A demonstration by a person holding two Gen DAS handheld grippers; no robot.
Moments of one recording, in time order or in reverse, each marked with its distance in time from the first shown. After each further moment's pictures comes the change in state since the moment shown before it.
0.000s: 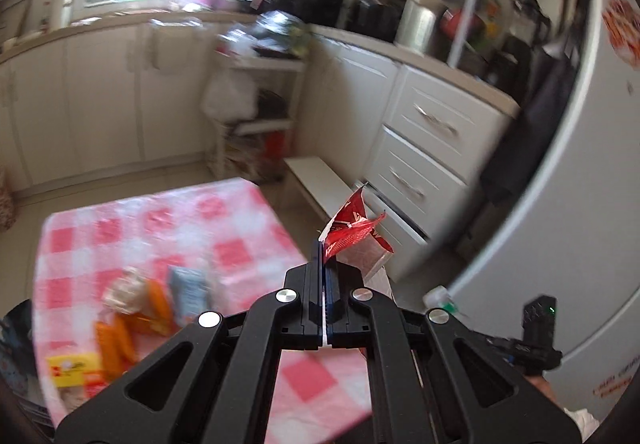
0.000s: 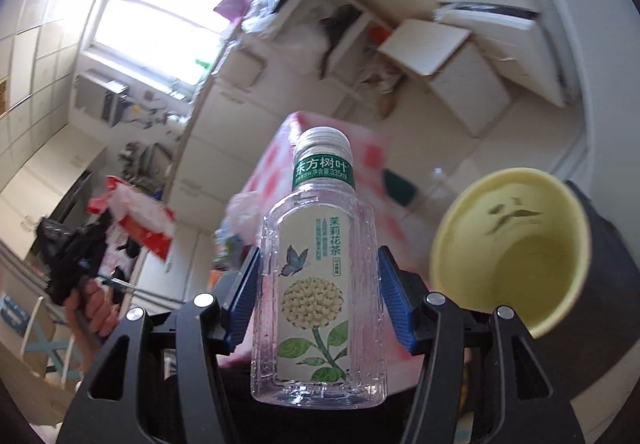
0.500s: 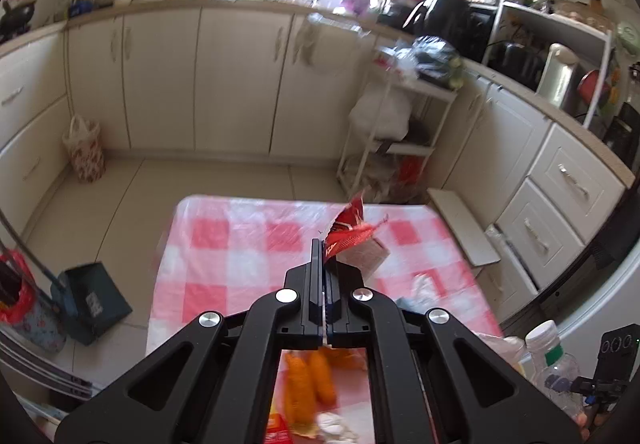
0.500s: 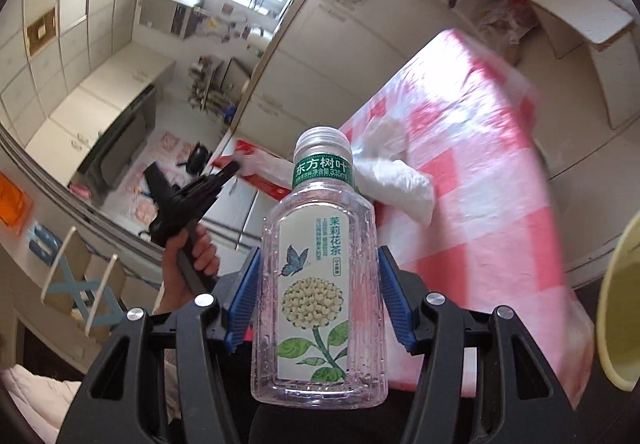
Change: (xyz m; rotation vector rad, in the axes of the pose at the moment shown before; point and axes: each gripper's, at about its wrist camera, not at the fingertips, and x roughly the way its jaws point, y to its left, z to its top) left arm -0.041 0.238 -0.001 -0.228 -0.111 0.352; right arm 0.091 0.118 -0.001 -0.192 0.245 0.302
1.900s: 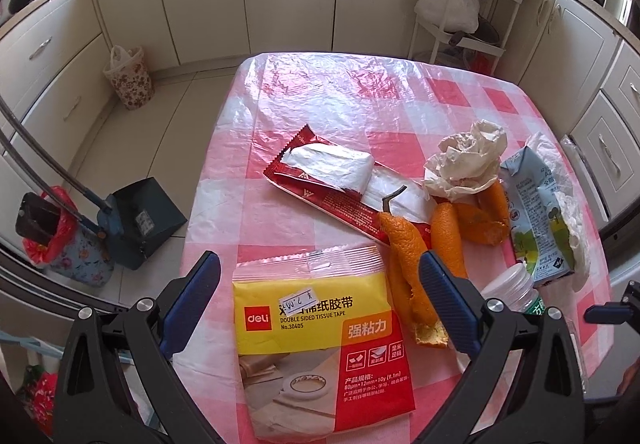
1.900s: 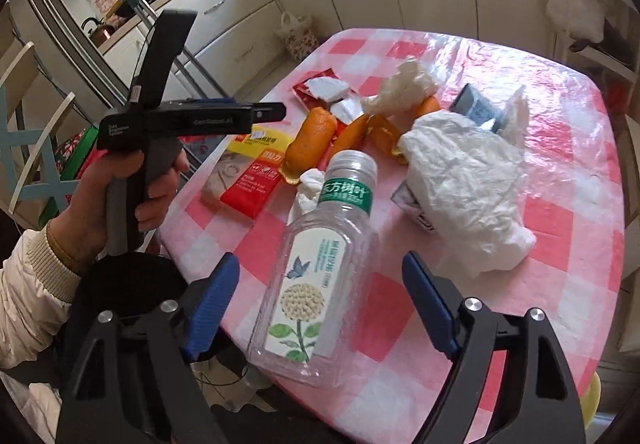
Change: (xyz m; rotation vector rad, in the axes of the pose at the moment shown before) left arm 0.060 0.060 -0.111 0.011 0.356 0.247; right arm 0.204 0.113 -0.031 -0.634 0.547 -0.327
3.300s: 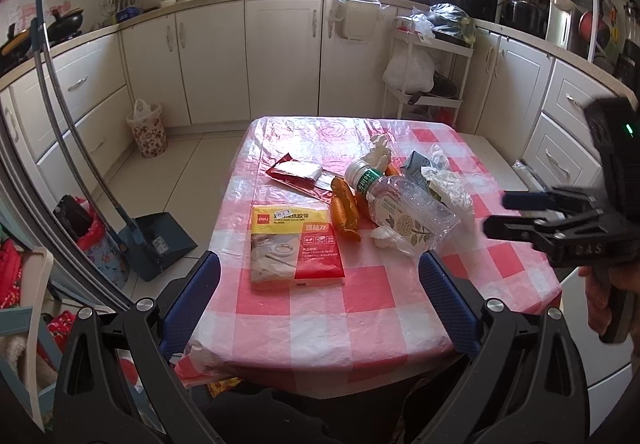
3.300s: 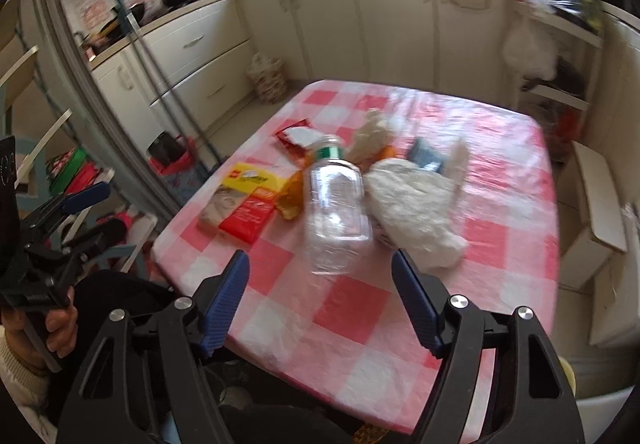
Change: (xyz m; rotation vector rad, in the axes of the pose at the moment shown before) left arm -0.188 -0.032 -0.125 0.006 -0.290 -0.030; right arm -0.050 0.029 0.004 -0.027 -0.151 -0.106
